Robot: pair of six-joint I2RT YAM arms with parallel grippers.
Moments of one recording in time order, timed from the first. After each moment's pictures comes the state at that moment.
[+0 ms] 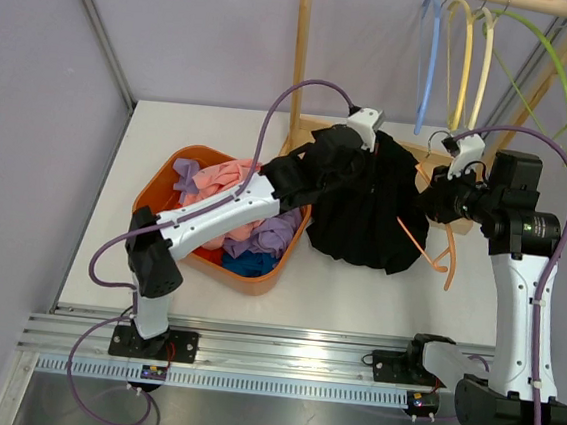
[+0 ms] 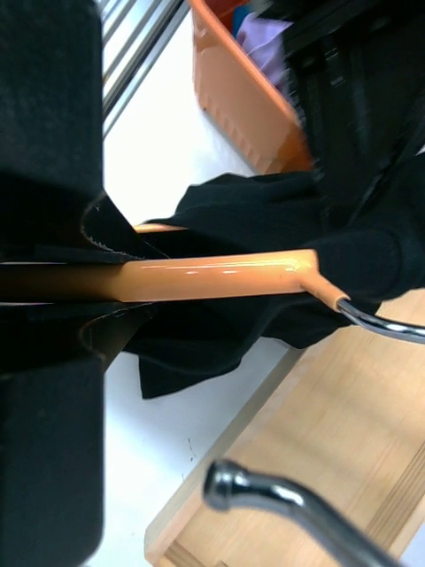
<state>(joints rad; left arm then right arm) -0.97 1.87 1.91 -0.35 -0.11 -0.46 -0.03 1.08 1.45 -1.02 -0.51 -0.22</state>
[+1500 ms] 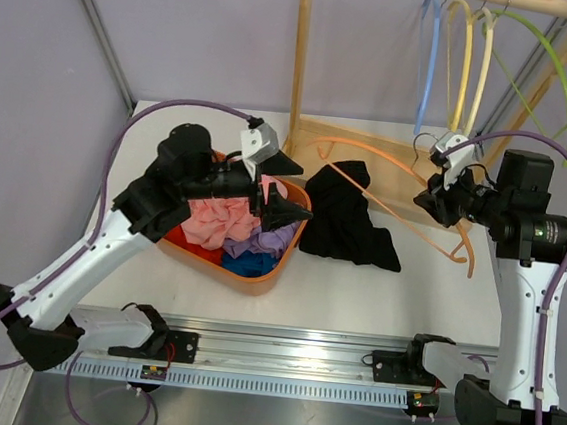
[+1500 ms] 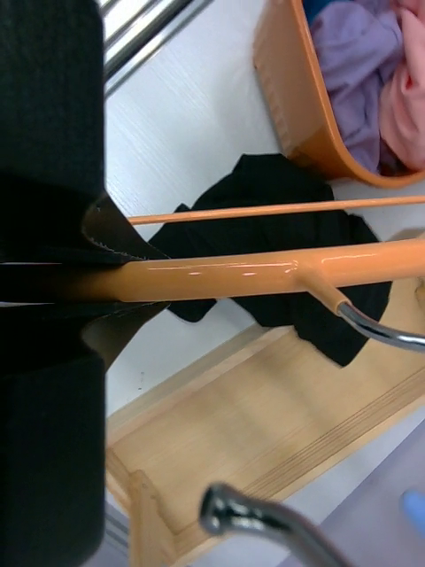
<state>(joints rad) -0.73 1.19 1.36 -0.27 0.64 -0.09 -0.03 1.07 1.53 -1.09 -0.60 -0.58</state>
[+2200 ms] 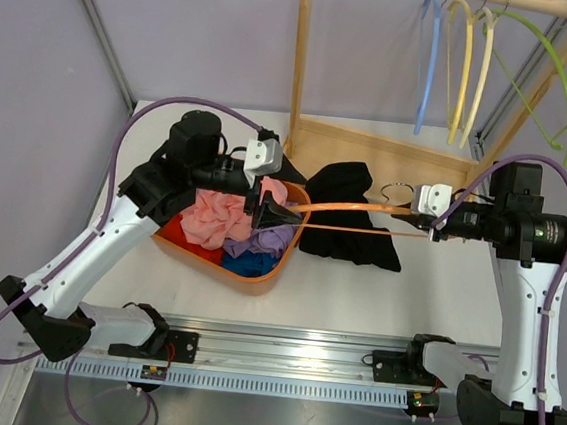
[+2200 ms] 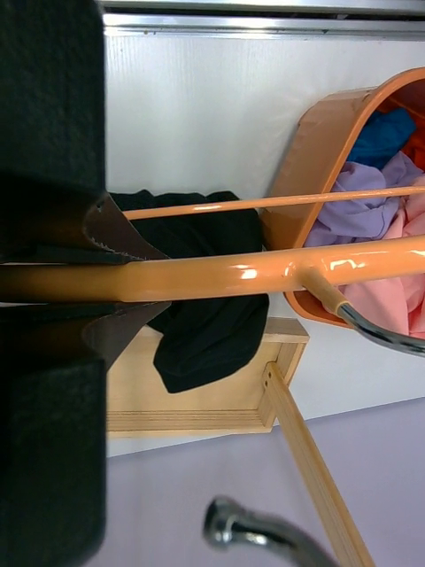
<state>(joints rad) -0.66 1.21 1.44 -0.47 0.88 0.30 -0.01 1.07 1.56 -1.36 -1.04 -1.37</state>
